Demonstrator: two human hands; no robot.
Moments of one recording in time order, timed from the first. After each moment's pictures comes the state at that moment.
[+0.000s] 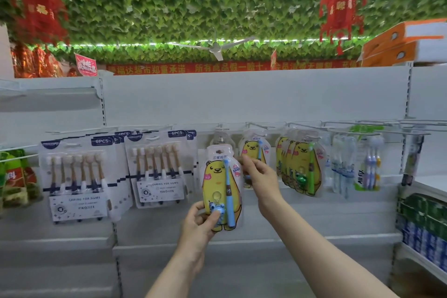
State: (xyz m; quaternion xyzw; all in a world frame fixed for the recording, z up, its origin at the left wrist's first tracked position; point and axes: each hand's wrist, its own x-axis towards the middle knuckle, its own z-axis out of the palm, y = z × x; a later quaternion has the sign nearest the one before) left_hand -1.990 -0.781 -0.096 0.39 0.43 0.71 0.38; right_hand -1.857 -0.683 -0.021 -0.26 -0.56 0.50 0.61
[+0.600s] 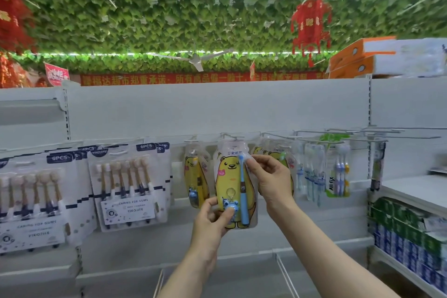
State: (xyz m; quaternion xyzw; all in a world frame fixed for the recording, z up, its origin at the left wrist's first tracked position) left_hand -1.915 -0.739 -0.068 0.45 0.41 0.68 0.40; right_hand -1.781 -0.687 0.010 -0.23 -0.54 0.41 0.70
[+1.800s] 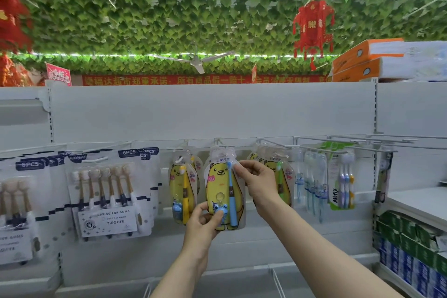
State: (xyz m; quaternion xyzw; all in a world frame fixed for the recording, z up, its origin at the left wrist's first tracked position) left_hand -1.918 -0.672 -0.074 0.42 0.43 0.70 0.39; right_hand -1.787 -0.606 0.009 -0.27 -0.58 0.43 0.64
